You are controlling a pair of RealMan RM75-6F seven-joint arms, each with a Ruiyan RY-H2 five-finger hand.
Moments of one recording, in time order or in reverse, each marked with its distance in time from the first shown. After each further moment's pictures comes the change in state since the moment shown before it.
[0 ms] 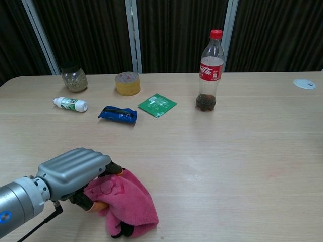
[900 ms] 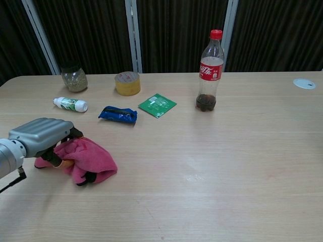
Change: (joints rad) left arm -0.035 0.046 -0.123 0.169 -0.156 -0.018 -0.008; right arm 0.001 -0.001 0.001 -0.007 0.007 -0.007 -0.010
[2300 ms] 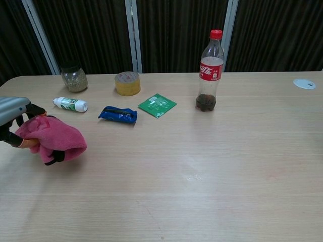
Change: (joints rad) left arm 0.092 0.193 0.021 -0.087 0.113 0.128 -0.210; right arm -0.003 -0.001 0.003 -0.003 0.010 0.001 -0.016
